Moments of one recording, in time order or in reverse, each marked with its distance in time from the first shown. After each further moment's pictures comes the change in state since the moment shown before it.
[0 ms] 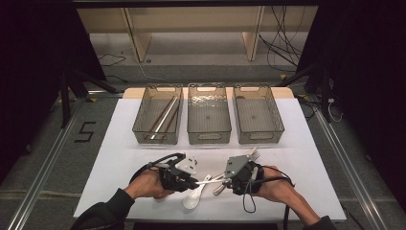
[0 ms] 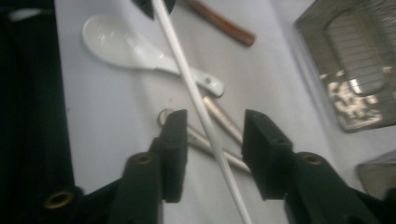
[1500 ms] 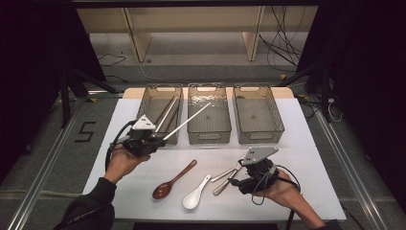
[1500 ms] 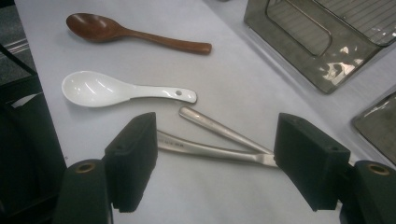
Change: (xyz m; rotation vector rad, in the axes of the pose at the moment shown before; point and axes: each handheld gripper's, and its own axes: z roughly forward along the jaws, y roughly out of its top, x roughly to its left) left arm 0.074 -0.045 -0.074 -0.217 0.408 -0.451; right arm -0.012 -0.032 -0.013 -0.164 -0.037 0.354
